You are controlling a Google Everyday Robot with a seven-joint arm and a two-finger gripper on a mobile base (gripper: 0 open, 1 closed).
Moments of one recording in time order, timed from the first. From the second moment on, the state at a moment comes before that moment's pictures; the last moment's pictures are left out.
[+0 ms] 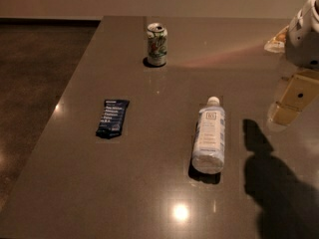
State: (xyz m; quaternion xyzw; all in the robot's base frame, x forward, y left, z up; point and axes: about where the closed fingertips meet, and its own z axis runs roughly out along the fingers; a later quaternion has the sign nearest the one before) arm 0.438 -0.217 0.976 -0.60 0.78 -0.03 0.16
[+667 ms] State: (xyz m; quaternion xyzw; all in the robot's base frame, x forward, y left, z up) arm 0.437 -0.214 0.974 -0.59 0.79 -0.04 0.16
